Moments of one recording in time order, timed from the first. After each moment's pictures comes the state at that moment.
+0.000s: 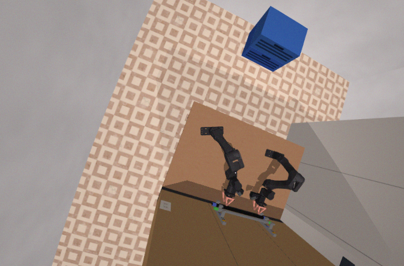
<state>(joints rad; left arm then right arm) -0.34 1.98 0.77 1.20 -0.27 1.57 0.29 2.19 1.16 1.03 0.68 -1.57</state>
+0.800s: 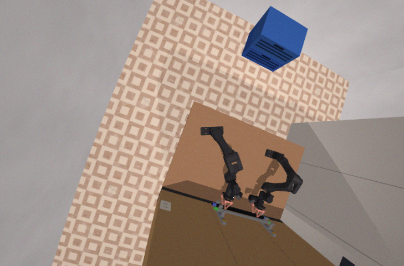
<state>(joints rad) -0.32 2.05 0.89 1.15 -0.26 1.57 0.25 2.25 1.28 0.98 0.64 -1.57</state>
